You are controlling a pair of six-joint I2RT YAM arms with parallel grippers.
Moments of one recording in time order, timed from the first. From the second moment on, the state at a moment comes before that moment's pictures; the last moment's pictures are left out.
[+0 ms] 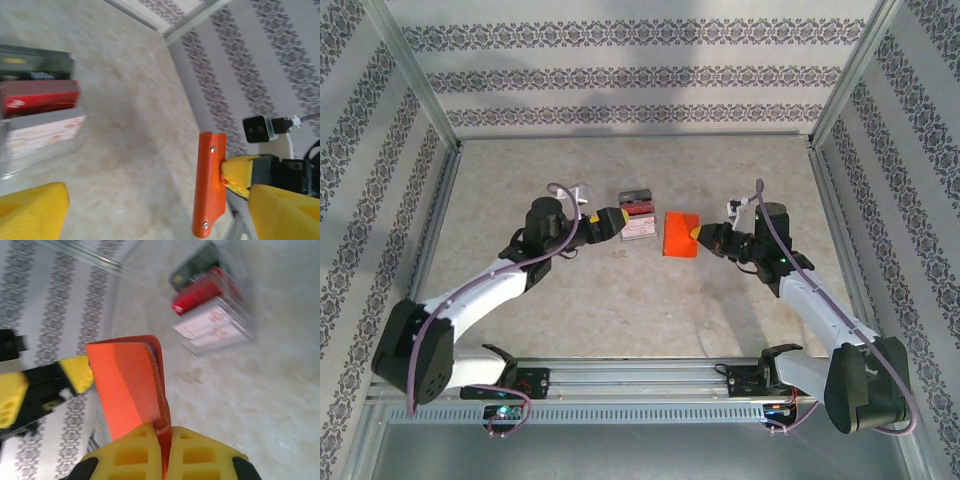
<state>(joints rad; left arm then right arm) -0.43 1.33 0.74 0.29 0.48 -0.82 0.17 1.12 0.63 -0.02 -0.75 0.78</state>
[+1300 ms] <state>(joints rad) -0.57 1.47 0.93 0.08 0.47 -0.71 0.31 1.18 0.78 -0.22 -0.56 0.77</state>
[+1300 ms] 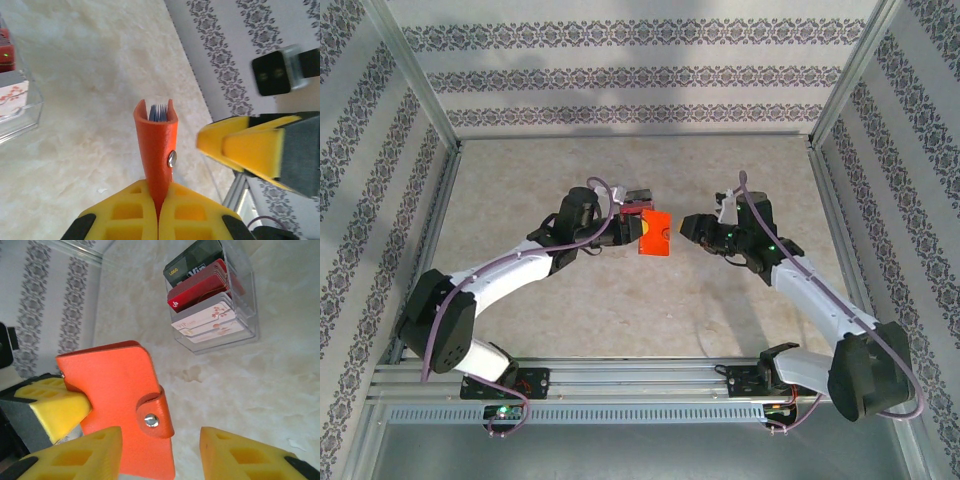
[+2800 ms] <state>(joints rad) -0.59 1.47 0.96 0.00 0.37 -0.66 0.54 1.42 1.02 -0.46 -0.25 0.60</state>
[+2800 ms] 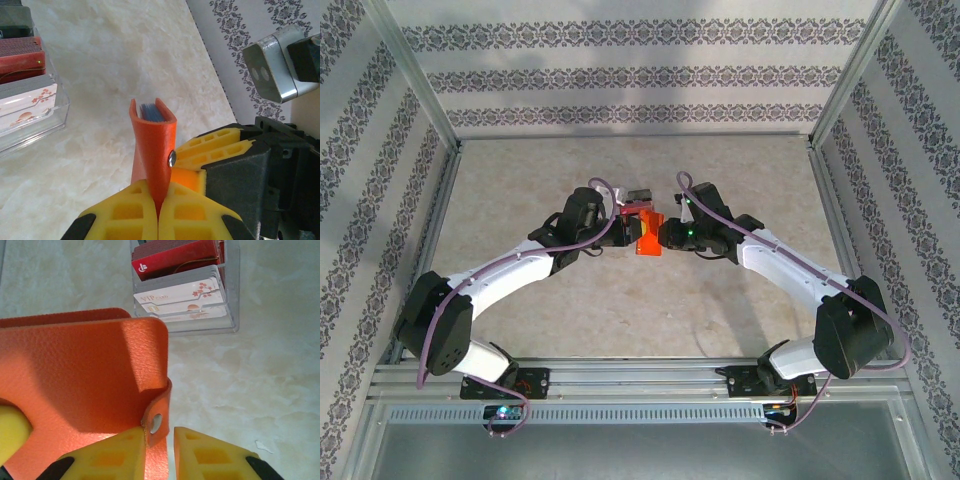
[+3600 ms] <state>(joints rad) -0.59 1.45 0.93 0.02 0.38 -0.66 0.39 1.30 0.87 -0.37 -0.41 0.56</state>
